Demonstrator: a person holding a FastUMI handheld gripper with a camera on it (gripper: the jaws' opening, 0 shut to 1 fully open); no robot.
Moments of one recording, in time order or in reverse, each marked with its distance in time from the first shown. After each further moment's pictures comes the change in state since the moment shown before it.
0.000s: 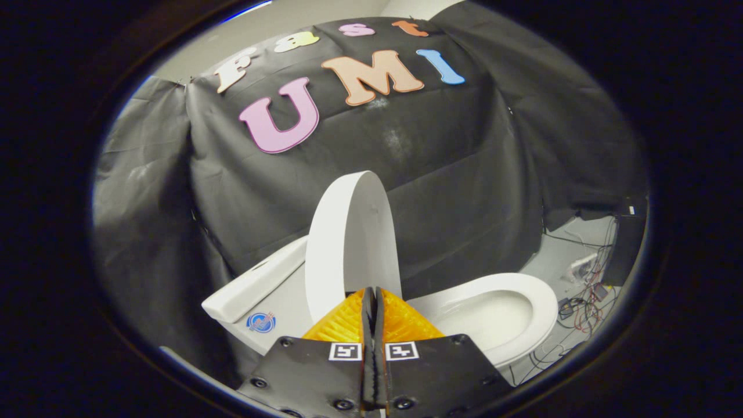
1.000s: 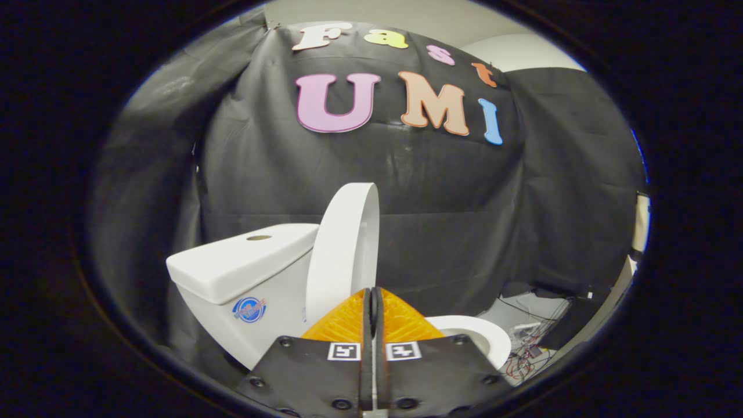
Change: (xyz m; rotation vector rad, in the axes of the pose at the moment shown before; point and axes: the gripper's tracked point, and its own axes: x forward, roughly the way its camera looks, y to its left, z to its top) arm 0.002 0.071 0.001 -0.431 -0.105 -0.155
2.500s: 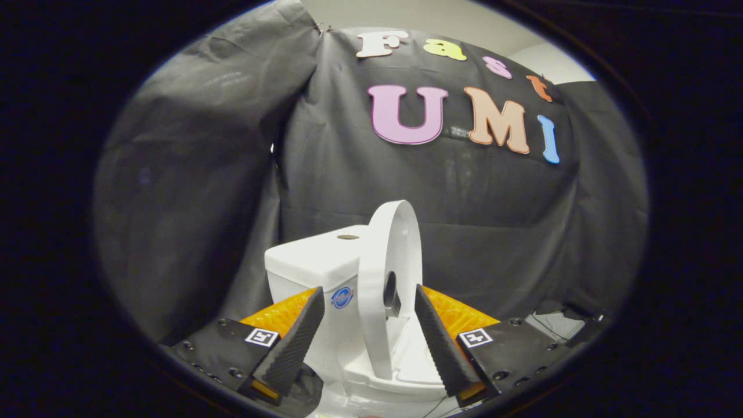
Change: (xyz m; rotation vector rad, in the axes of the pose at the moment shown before) arm -0.087 0.056 0.034 -0.058 -0.017 0.285
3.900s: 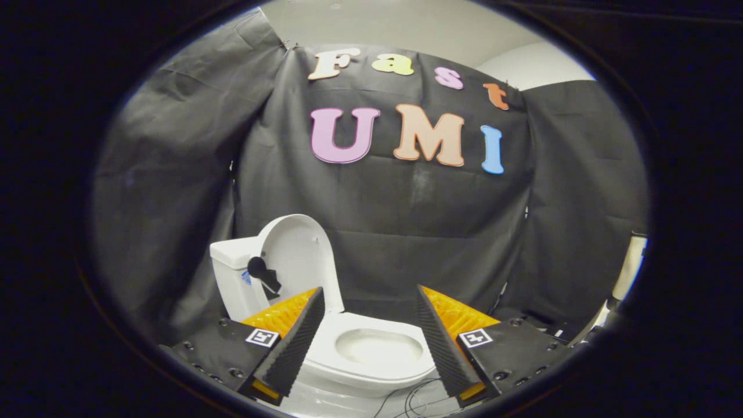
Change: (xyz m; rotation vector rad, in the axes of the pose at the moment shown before) arm -0.101 -0.207 0.009 -0.017 -0.027 -0.136
